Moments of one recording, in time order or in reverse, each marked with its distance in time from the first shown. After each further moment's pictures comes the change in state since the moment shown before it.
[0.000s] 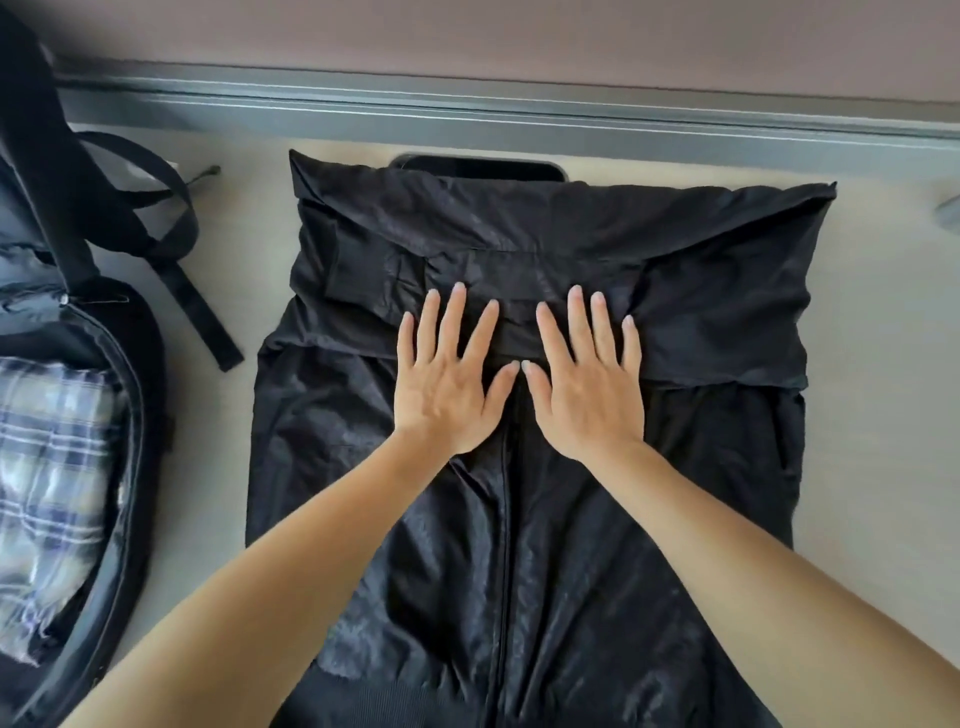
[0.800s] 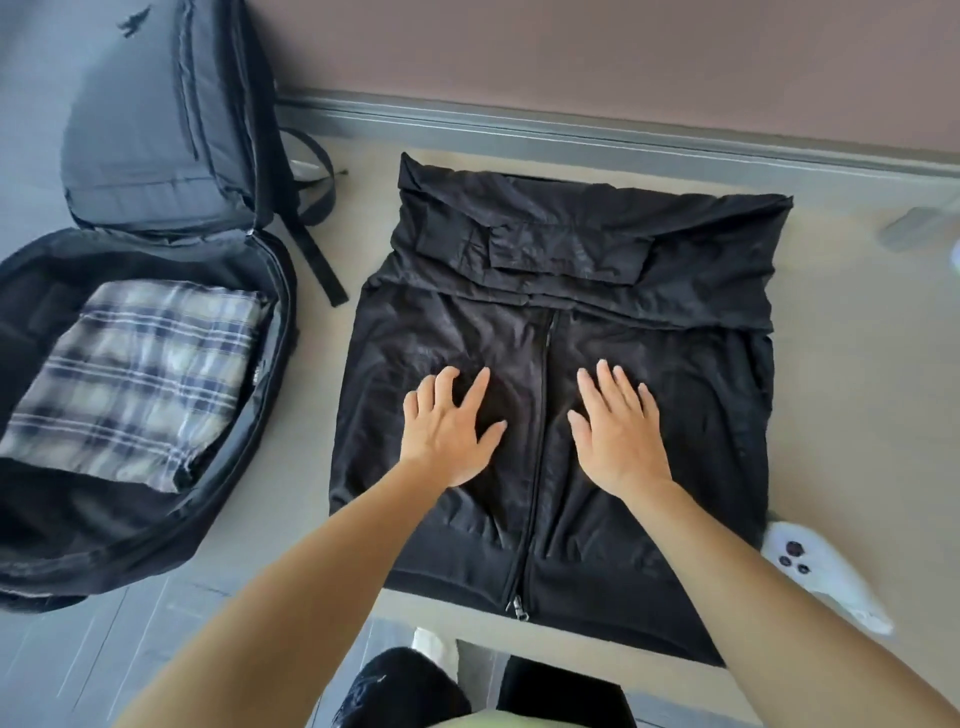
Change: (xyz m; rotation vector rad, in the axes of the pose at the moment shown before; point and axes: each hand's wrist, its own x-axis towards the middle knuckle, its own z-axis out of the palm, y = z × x) left_hand -0.152 -0.015 -0.014 0.005 -0.203 -0.162; right_hand -0.126 -0.010 -0.009 0.119 -0.190 -0.002
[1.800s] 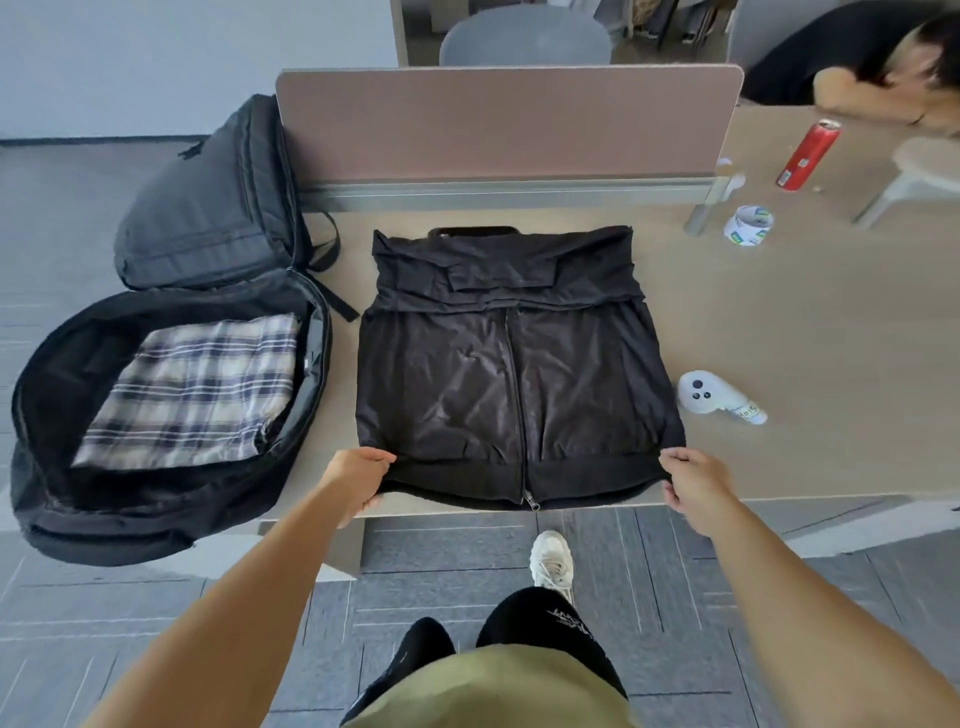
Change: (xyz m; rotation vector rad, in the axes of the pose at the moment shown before) left_hand -0.179 -0.143 -0.004 -1.153 -0.188 -0.478; right_hand -0.254 -0.013 0.015 1.337 0.361 0.997
